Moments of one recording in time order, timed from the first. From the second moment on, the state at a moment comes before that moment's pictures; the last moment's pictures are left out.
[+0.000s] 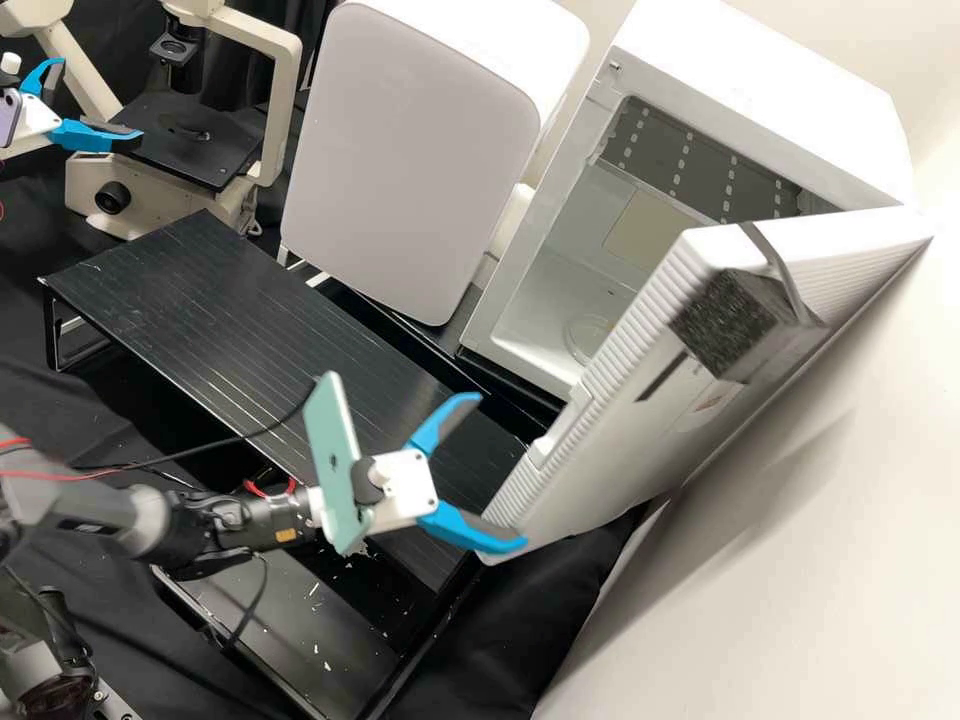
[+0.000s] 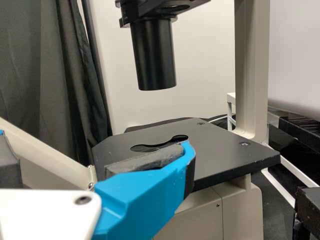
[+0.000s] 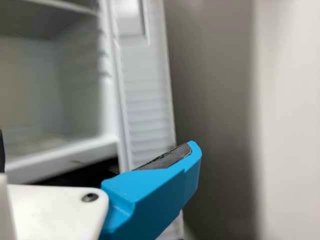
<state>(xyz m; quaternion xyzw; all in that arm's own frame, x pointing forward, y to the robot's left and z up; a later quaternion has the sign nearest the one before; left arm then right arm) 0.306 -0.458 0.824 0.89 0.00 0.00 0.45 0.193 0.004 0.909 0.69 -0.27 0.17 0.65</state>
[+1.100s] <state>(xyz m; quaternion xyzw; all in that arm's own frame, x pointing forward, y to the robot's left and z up) 0.306 -0.458 0.824 0.89 0.00 0.00 0.45 0.224 0.009 0.894 0.63 -0.27 0.12 0.72</state>
